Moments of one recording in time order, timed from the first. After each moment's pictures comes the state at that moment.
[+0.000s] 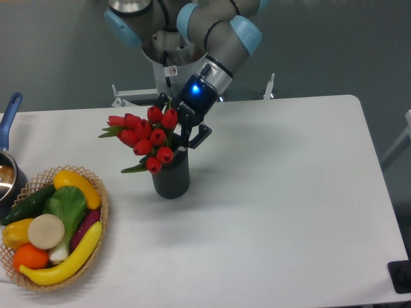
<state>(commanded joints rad) 2.73 -1.53 -2.31 -0.69 0.49 1.35</state>
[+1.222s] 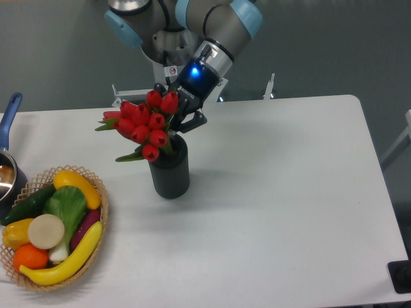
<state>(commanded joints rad) 2.75 -1.44 -2.24 -0.69 0.41 1.18</state>
